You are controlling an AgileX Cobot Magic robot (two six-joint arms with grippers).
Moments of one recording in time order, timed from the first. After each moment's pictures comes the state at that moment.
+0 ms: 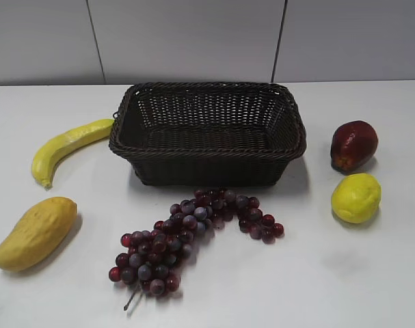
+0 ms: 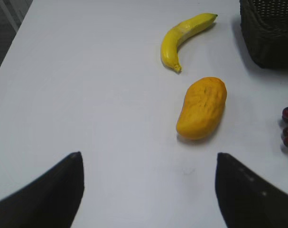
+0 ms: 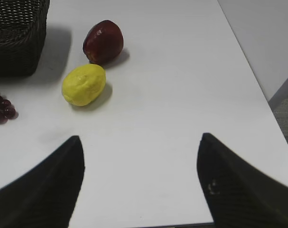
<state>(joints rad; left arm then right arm) 0.02 -0.01 -0.49 -0.07 1.08 0.21 0.01 0.00 -0.50 -0.05 1.05 -0.04</state>
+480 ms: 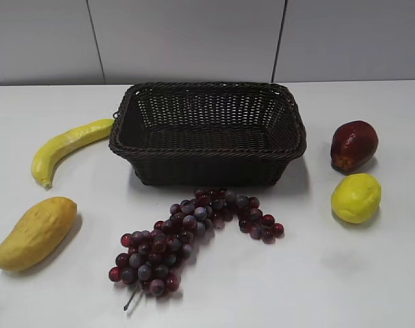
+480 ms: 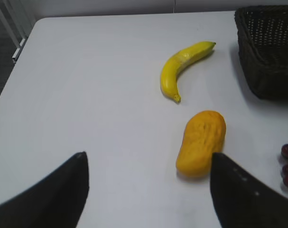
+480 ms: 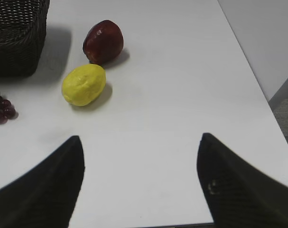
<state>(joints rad) 0.02 0.18 -0.53 -0.08 0.91 0.21 0.01 0.00 -0.50 -0.05 1.05 -0.04</state>
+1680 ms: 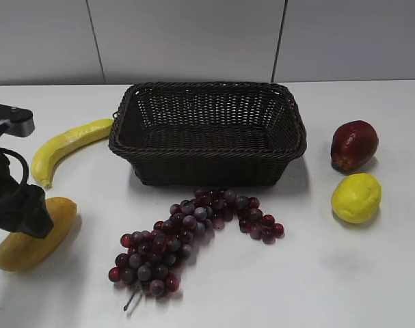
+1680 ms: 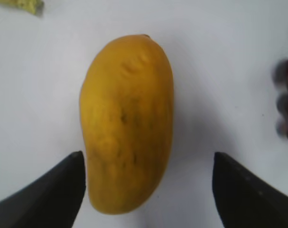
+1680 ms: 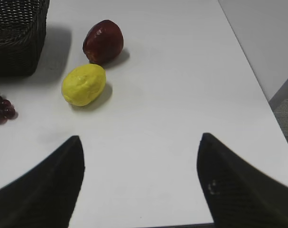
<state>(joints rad) -0.24 1.52 -0.77 -0.23 0.64 0.45 0.01 0.00 -0.50 -0.05 1.05 -0.04</state>
